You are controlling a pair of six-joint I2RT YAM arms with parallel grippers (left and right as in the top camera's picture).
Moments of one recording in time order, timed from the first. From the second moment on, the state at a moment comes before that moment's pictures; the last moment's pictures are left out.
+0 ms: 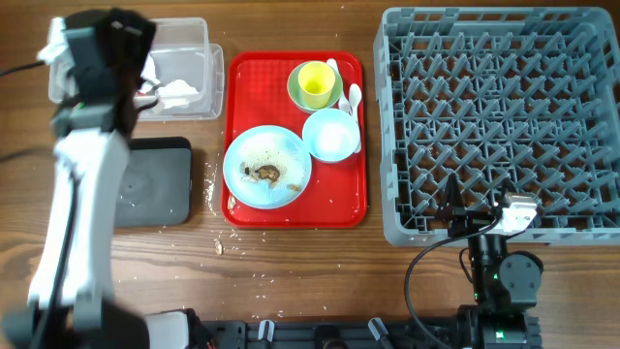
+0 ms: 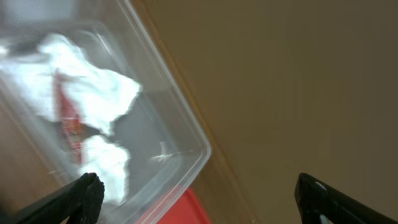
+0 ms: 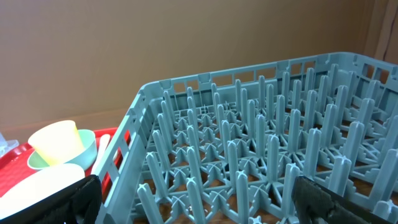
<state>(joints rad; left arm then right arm) 0.12 1.48 1.35 -0.42 -0.12 -1.01 -0.03 0.06 0.01 0.00 0.01 0.15</state>
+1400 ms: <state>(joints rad) 0.49 1.25 1.36 -1.01 -0.12 -0.96 -0.02 0.79 0.71 0.21 -0.80 0.96</state>
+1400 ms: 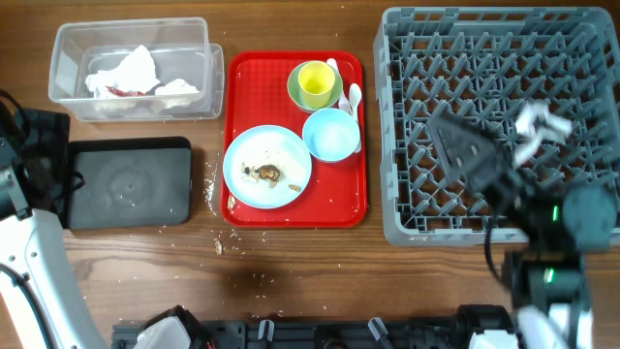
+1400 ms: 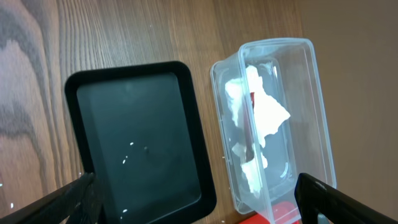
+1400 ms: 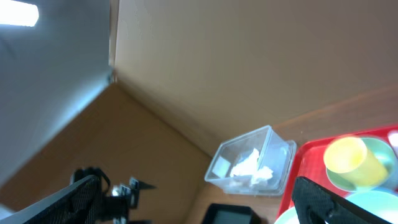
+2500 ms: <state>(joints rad) 0.49 1.25 1.36 -1.01 -0.12 -0.96 0.60 2.02 1.65 -0.83 -0.07 0.54</state>
